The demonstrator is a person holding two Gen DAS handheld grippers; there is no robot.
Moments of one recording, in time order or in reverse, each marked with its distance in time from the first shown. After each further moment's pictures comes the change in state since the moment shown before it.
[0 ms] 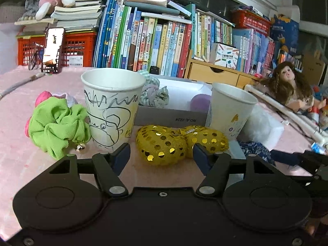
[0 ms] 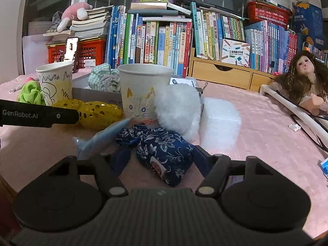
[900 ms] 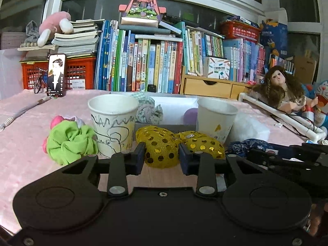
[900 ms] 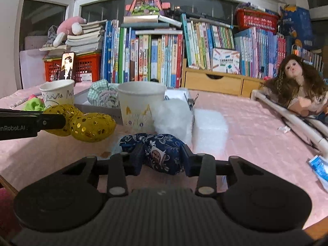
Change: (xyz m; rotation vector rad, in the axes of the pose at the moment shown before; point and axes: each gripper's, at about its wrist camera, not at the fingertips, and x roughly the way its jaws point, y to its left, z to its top) left arm -0.050 -0.021 0.001 0.085 -0.101 0.025; right arm -0.032 0.002 0.005 0.031 -0.075 -0.033
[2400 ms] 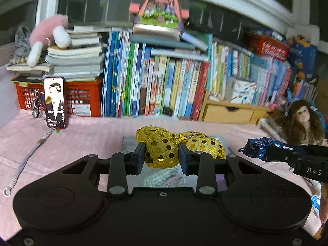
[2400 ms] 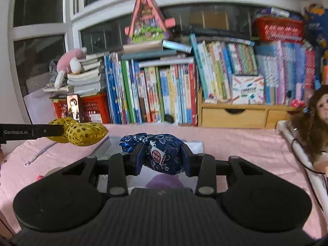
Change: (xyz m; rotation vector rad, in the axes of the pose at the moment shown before) left arm 0.106 0.058 0.201 -0.046 0.165 0.031; right arm 0.088 -0.051 0.167 0.101 0.083 0.186
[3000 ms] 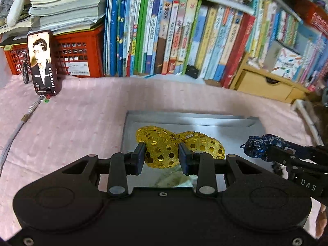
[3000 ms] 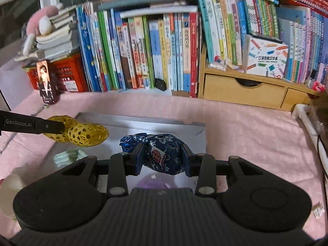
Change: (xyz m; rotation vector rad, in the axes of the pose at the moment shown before) left arm 0.151 0.018 0.022 -0.079 0.300 0.109; right arm 0.132 -0.006 0.015 -0.027 0.259 -0.061
